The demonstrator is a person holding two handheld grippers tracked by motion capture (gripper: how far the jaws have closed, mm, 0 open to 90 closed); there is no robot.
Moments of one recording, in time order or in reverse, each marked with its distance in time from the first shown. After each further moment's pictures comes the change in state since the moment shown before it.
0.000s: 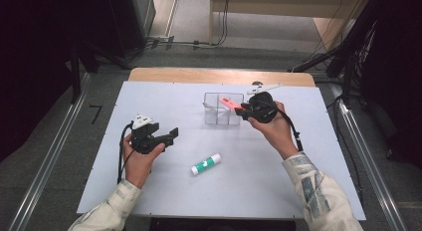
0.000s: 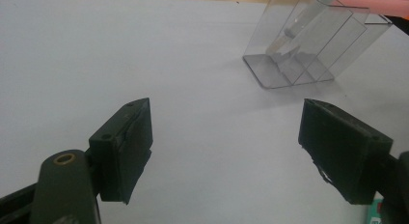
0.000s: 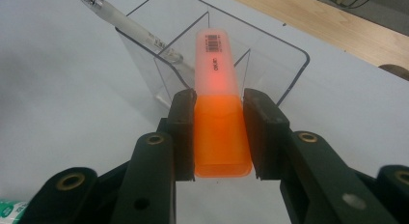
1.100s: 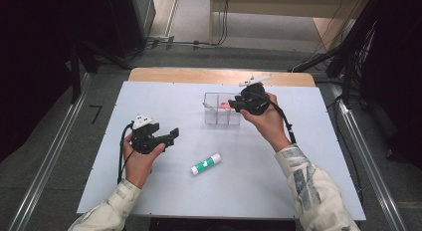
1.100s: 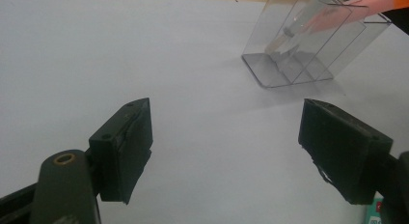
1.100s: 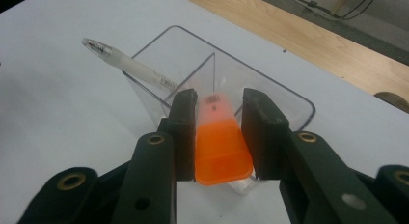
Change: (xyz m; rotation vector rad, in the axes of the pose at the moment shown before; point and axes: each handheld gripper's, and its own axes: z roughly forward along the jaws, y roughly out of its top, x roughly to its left) left arm -0.001 0.000 0.001 0.003 -0.005 -0.001; right arm 0.011 0.030 0.009 -0.014 -0.019 -0.016
